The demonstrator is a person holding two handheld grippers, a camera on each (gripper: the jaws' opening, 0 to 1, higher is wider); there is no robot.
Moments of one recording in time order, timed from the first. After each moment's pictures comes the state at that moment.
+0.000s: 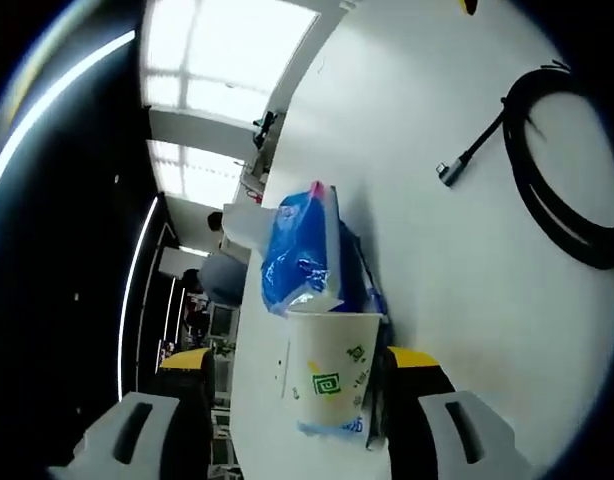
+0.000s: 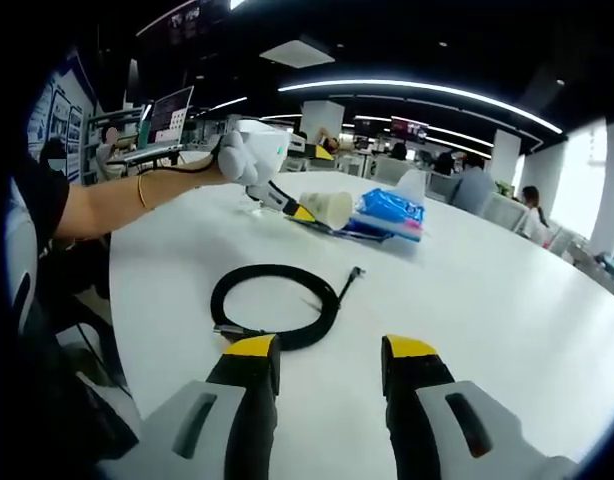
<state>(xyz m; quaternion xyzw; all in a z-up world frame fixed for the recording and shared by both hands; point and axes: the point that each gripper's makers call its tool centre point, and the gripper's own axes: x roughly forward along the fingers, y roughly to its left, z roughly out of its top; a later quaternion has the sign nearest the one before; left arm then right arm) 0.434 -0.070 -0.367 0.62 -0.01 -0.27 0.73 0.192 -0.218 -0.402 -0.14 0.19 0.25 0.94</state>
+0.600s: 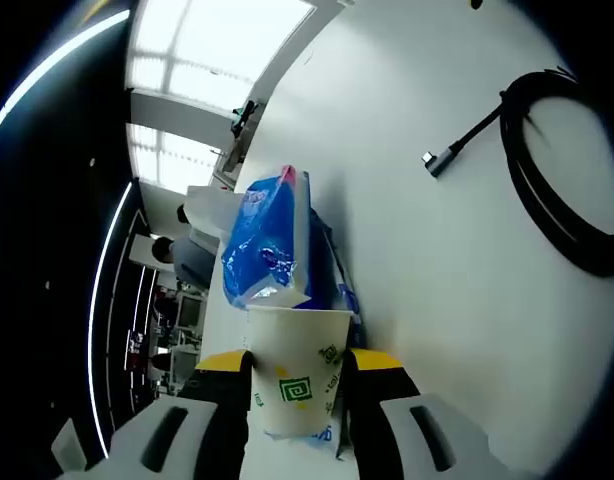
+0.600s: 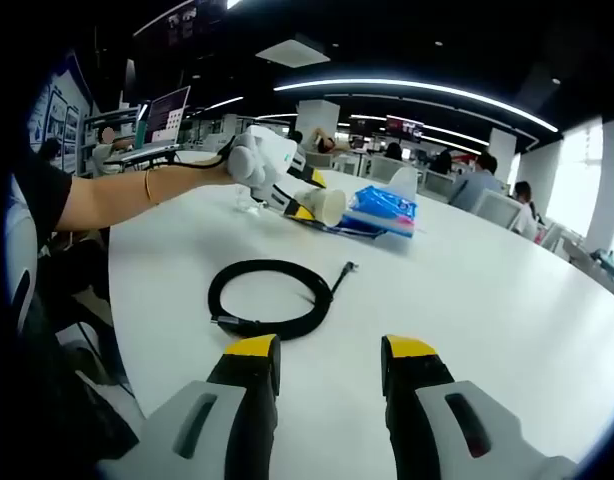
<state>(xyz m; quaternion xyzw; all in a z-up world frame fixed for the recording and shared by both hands) 0.432 -0.072 -0.398 0.61 0.05 -0.31 0.72 0.186 -0.228 -0.402 -0.13 0.19 0.24 0.94</state>
